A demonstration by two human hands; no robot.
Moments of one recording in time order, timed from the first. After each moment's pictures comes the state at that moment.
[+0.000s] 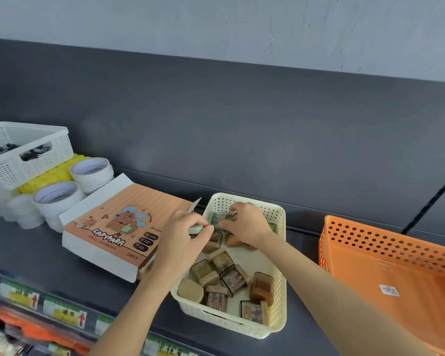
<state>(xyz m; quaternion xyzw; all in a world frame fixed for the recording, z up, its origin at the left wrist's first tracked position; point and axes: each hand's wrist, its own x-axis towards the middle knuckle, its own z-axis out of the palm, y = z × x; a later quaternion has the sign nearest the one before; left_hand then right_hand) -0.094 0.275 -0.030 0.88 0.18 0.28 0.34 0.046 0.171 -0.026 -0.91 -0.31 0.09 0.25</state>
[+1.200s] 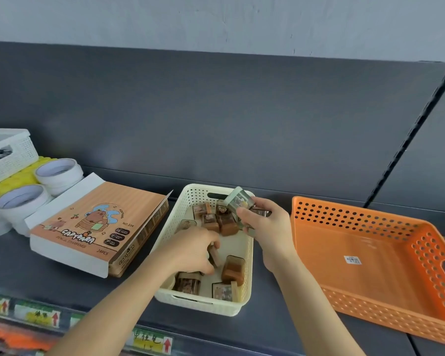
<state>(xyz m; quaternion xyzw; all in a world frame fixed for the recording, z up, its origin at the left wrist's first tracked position) -0.067 0.226 -0.025 0.98 0.04 -0.10 0.15 -0.001 0.071 -0.006 -0.67 -0.07 0.11 0.73</state>
